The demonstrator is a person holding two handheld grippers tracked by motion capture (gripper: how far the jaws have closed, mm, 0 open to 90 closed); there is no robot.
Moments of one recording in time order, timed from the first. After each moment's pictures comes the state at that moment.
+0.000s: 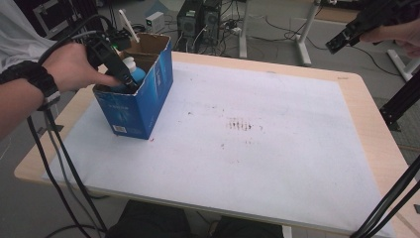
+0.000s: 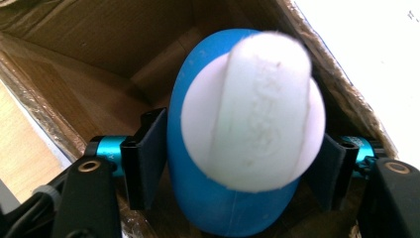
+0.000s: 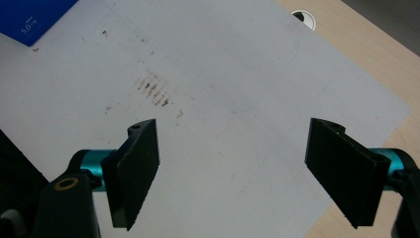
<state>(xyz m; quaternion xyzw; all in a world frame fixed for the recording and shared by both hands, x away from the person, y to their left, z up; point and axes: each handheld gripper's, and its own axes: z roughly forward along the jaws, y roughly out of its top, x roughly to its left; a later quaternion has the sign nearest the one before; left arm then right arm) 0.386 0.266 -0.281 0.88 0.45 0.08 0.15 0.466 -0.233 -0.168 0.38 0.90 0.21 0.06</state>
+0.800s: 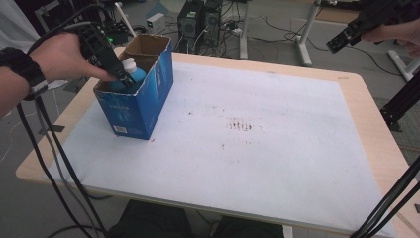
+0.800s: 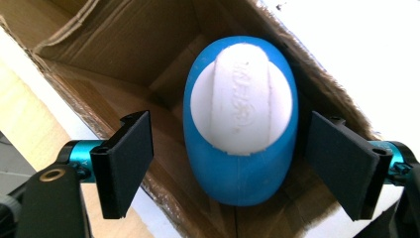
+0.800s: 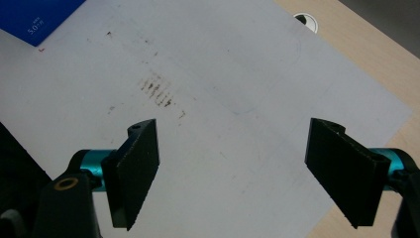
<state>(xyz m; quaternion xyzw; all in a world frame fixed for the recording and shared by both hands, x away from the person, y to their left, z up) 0.379 0.267 -0.258 0.90 0.40 0.11 0.14 0.463 -0.236 -0.166 0.38 0.90 0.22 0.06</state>
